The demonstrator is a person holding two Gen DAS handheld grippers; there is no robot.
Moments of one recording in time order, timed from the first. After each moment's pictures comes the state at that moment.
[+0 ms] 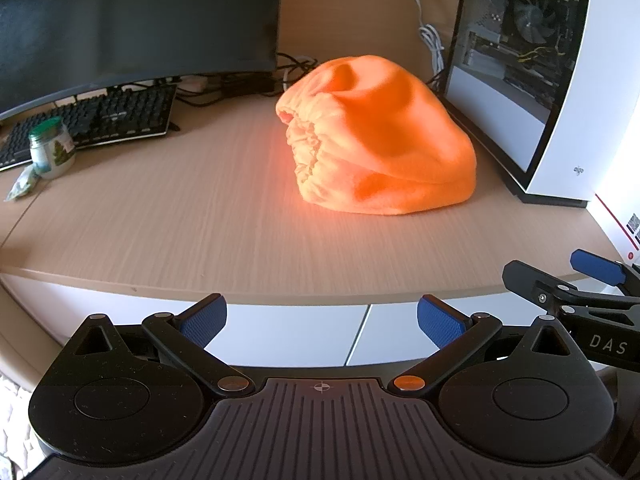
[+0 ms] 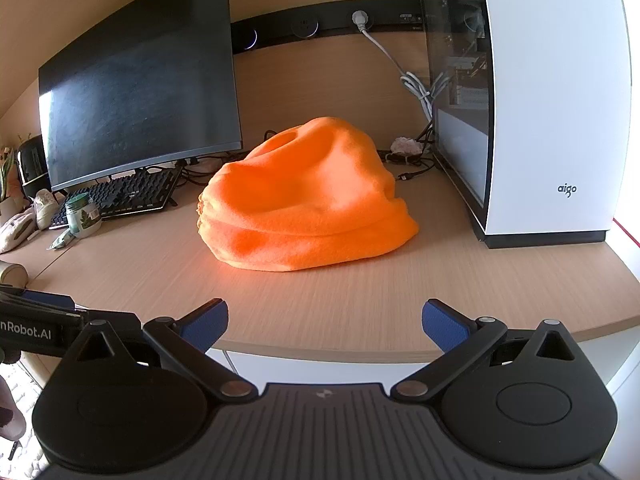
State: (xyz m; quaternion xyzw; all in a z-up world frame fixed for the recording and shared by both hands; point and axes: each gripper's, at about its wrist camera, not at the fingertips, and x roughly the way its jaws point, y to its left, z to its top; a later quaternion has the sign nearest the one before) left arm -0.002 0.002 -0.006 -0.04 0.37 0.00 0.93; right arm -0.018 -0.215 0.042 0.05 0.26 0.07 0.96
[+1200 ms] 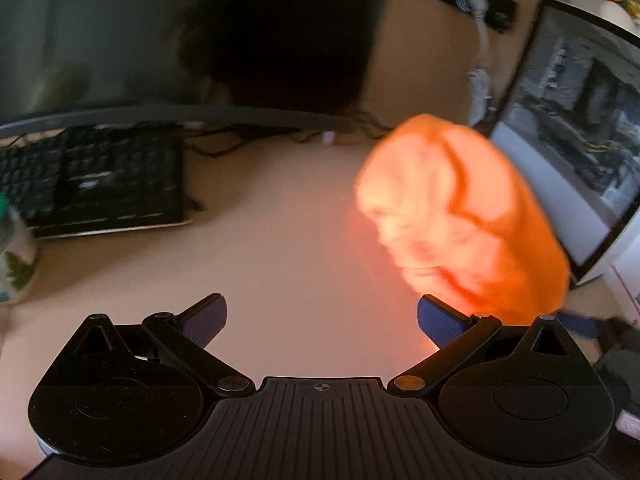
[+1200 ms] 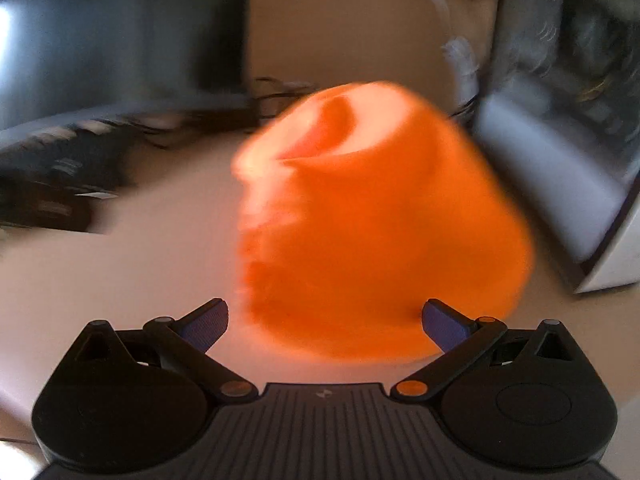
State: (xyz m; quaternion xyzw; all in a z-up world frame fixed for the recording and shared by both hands) left arm 0.187 0.199 0.011 -0.09 0.39 -0.09 0.91; right arm 0.157 -0.059 0.040 -0.02 0.35 -0.10 0.93
